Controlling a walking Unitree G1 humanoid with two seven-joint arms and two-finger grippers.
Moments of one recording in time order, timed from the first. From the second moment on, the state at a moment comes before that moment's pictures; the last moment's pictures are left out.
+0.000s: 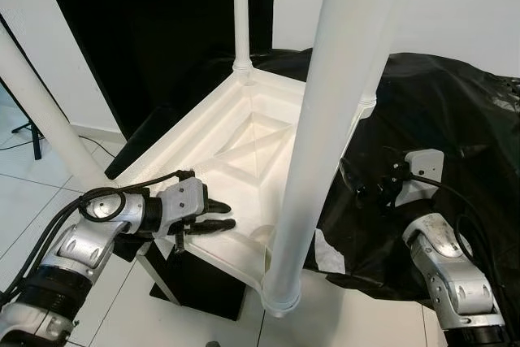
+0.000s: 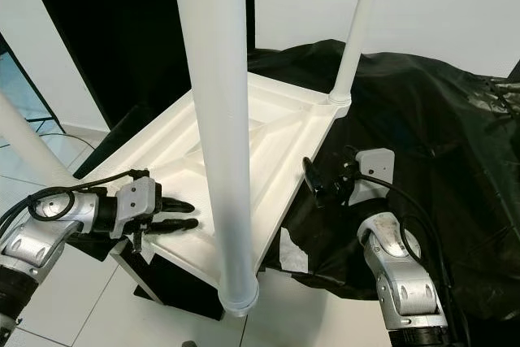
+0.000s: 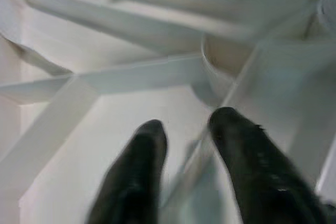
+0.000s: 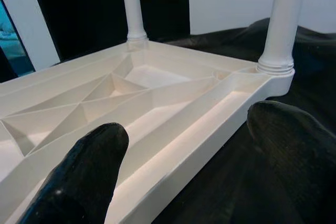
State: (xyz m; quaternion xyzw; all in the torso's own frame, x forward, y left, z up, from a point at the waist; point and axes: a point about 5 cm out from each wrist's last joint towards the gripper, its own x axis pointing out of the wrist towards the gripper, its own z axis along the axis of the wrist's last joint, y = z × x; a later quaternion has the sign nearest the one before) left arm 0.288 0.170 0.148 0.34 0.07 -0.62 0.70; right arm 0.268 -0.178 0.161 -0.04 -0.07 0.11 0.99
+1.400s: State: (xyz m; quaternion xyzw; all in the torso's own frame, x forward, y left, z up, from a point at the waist) left arm 0.331 0.134 0.128 0.38 0.15 -0.63 0.66; right arm 0.215 -0.177 0.146 -0.02 -0.06 0.05 1.00
